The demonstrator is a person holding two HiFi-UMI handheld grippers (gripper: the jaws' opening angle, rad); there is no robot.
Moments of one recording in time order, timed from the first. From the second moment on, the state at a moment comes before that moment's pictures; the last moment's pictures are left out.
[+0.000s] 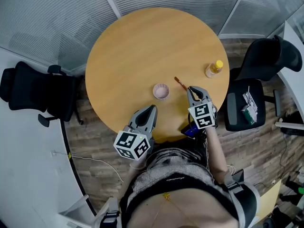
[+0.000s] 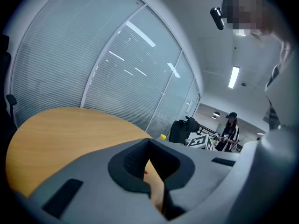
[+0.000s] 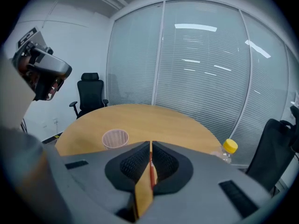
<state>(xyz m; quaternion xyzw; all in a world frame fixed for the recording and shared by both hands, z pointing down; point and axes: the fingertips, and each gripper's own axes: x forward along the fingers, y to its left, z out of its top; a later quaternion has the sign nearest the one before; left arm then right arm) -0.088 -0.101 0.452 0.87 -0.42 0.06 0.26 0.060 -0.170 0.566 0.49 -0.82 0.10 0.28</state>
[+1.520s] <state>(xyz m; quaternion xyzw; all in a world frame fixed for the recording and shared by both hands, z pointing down) -0.080 -0.151 0.480 0.86 -0.41 0.08 0.29 0.067 -0.187 0.685 0.38 -0.80 0.21 0.42</state>
